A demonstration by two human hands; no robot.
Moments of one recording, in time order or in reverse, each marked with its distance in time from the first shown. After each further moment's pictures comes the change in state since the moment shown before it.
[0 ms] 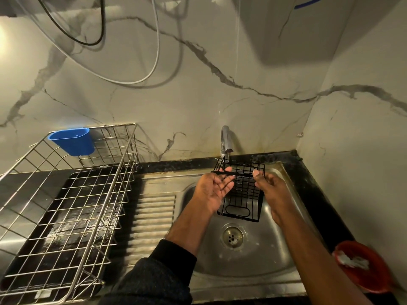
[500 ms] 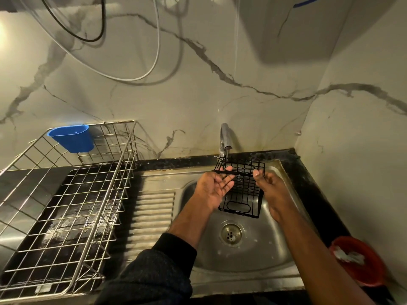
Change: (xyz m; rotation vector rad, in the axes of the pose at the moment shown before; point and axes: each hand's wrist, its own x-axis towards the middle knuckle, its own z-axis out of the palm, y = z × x) left_hand 0.006 -0.008 -0.005 0.030 -0.023 -0.024; right_hand -0.004 0.002 -0.003 0.030 -0.021 0.028
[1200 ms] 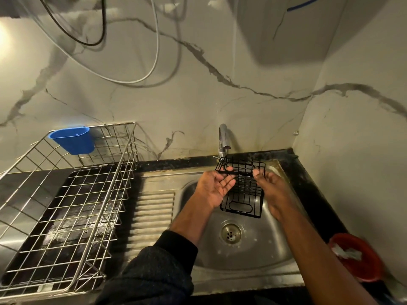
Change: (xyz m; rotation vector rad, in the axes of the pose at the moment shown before) left_hand 0.007 -0.004 -0.001 -0.009 -0.015 -0.026; right_hand -0.007 -0.007 -0.002 0.031 0.006 0.066
